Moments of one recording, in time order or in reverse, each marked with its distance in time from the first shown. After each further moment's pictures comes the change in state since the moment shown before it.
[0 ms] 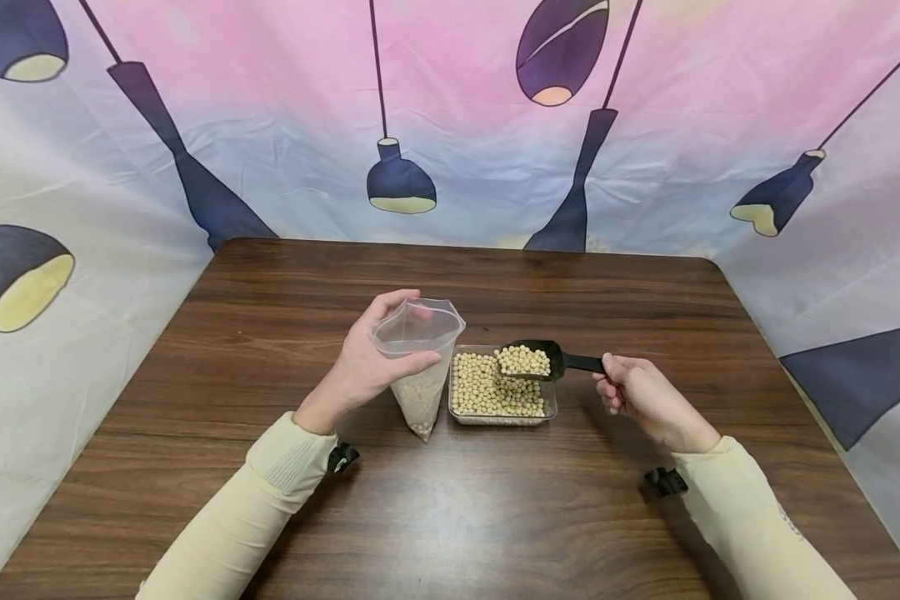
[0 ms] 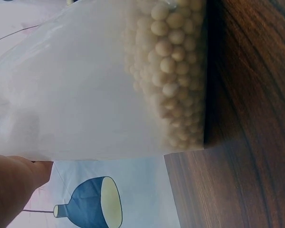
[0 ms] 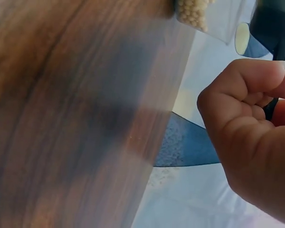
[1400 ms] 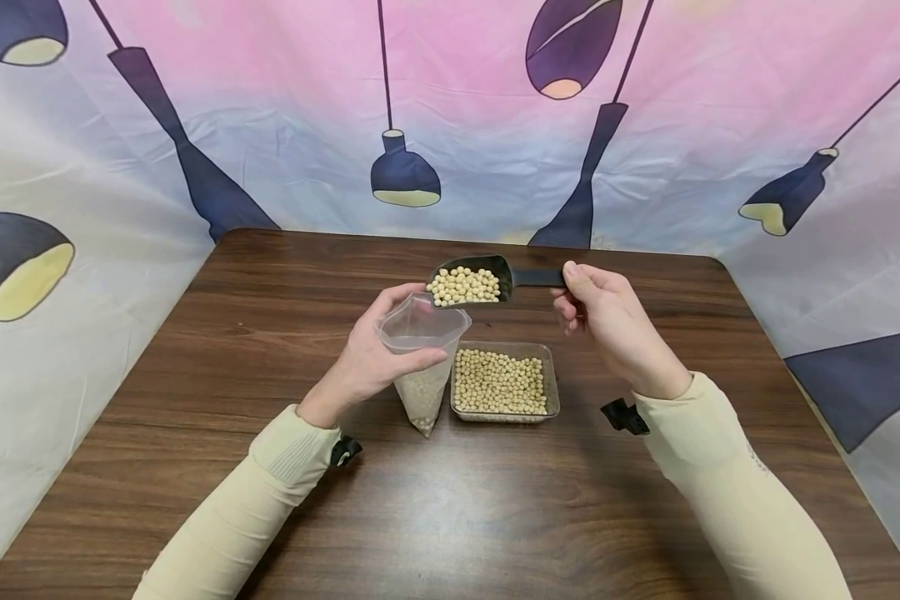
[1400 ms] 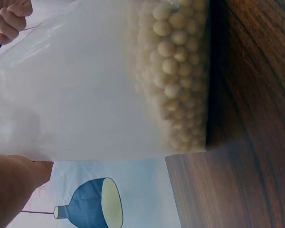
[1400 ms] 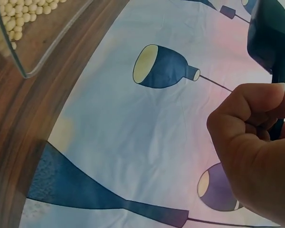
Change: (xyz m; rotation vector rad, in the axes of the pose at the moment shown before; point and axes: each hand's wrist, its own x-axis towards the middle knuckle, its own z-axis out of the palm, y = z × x) left_hand 0.003 0.002 0.000 0.013 -0.009 -0.054; right_hand 0.008 -0.111 0.058 0.032 0.054 -0.355
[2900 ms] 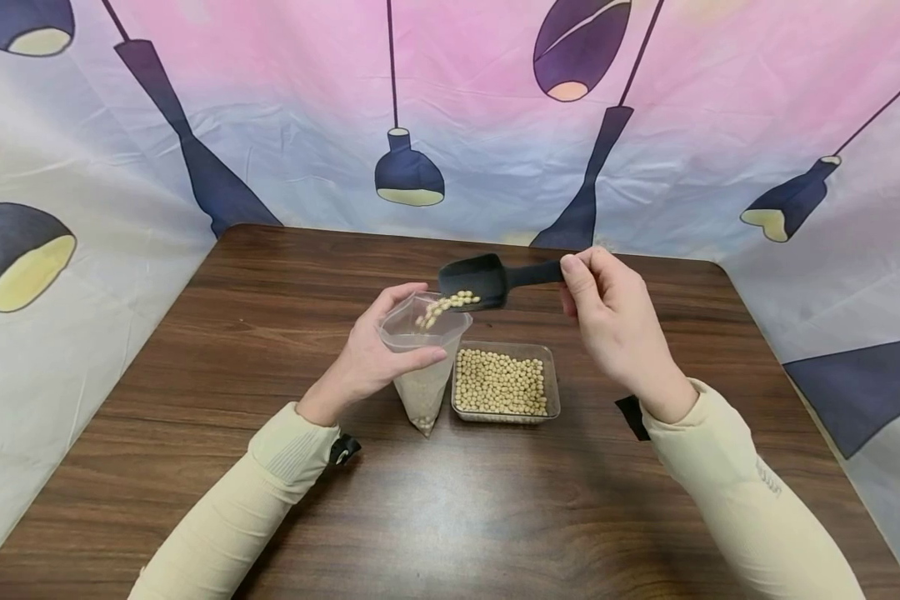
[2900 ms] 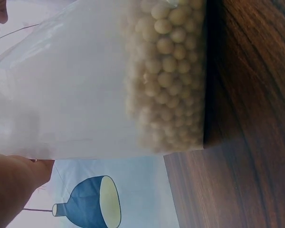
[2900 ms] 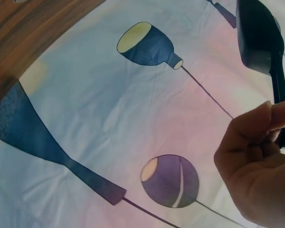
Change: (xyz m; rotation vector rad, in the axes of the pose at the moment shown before) left_hand -0.002 -0.001 -0.003 0.061 0.023 -0.007; right_hand -0.016 -0.020 0.015 -0.549 0.207 -0.439
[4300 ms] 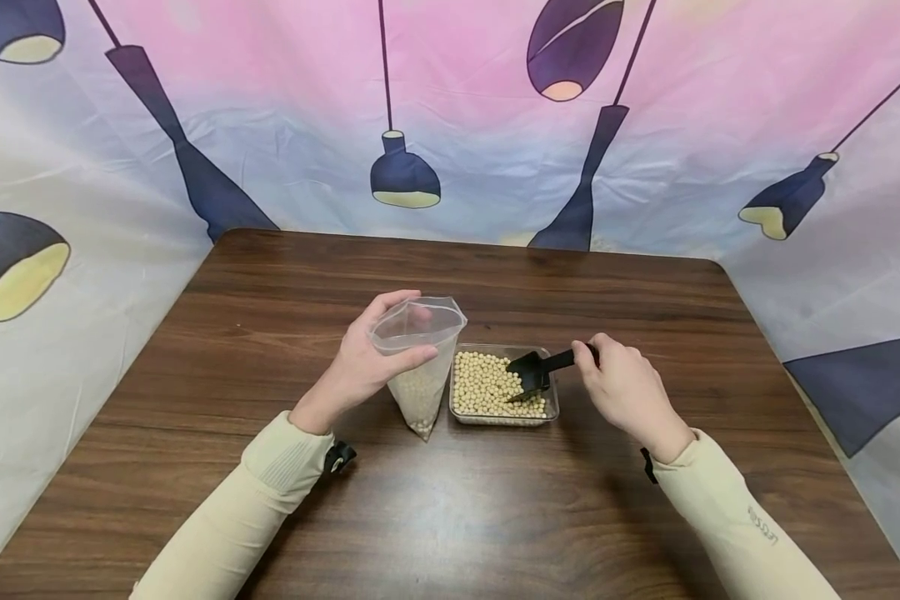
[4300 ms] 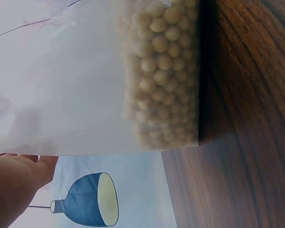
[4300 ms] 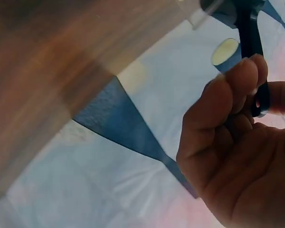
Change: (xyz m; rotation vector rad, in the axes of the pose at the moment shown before) left_hand -0.003 -0.005 0.000 -0.133 -0.018 0.031; right_hand -0.055 0.082 0.008 -0.470 -0.277 0.324
